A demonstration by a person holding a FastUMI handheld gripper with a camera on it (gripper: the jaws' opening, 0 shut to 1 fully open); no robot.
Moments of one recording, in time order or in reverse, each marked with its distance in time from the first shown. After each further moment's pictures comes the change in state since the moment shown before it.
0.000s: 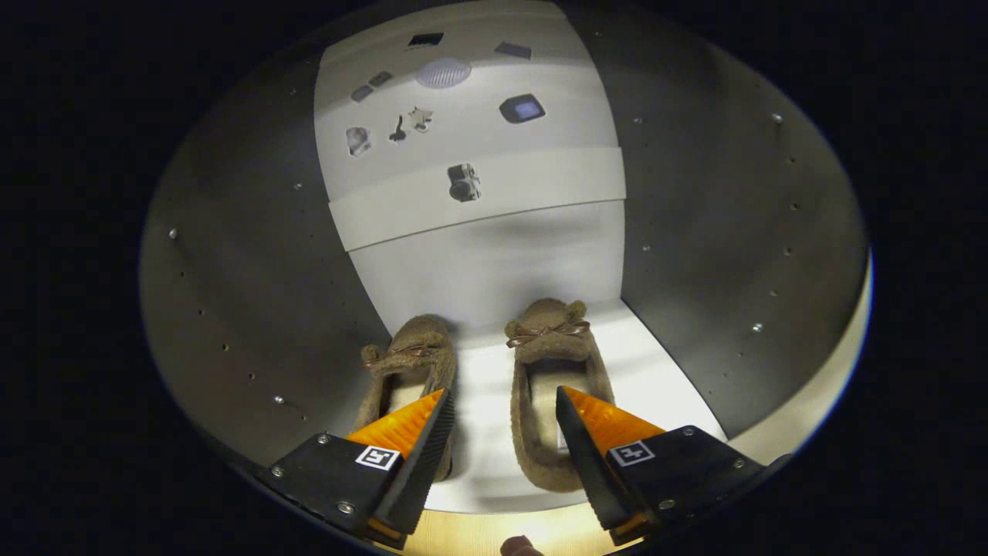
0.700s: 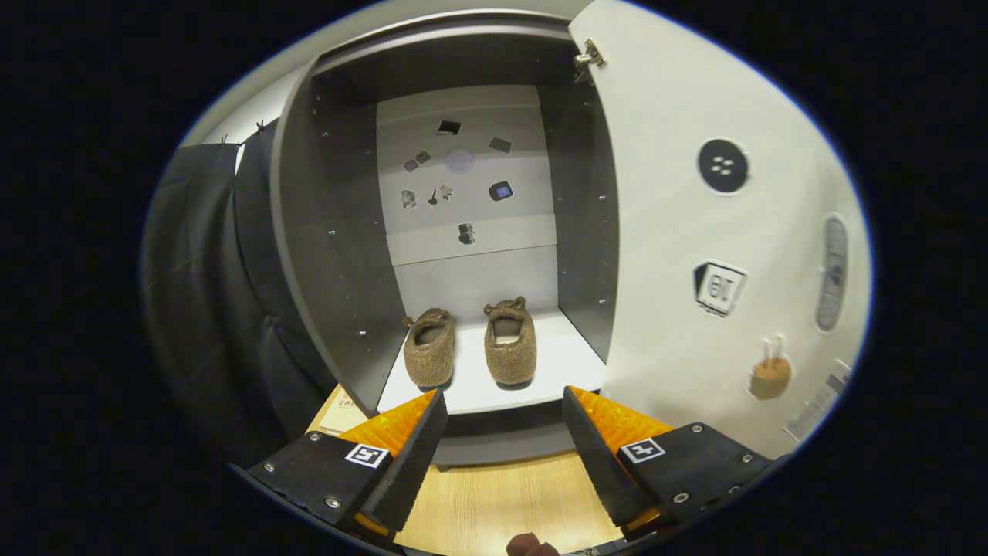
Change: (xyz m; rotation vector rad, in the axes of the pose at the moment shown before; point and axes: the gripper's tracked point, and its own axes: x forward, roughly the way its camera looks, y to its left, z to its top) arm -0.224 -0.030 -0.048 -0.039 -0.169 -0.046
